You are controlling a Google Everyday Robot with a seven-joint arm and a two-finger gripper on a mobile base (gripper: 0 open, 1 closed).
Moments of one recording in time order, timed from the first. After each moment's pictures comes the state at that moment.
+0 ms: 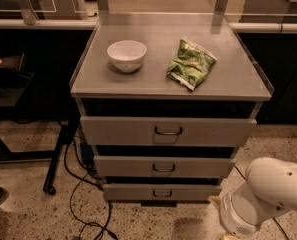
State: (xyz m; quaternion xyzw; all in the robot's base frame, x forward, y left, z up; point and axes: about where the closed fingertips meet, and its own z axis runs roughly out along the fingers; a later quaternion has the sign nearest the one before) arm 0.313 -0.184 0.590 -0.61 0.77 0.16 0.07
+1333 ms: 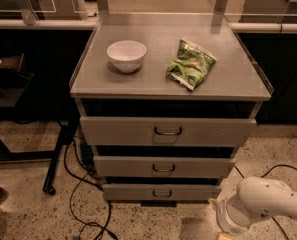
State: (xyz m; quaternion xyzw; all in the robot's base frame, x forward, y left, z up) arm 0.357 -0.215 0.460 -0.62 0.77 0.13 0.09
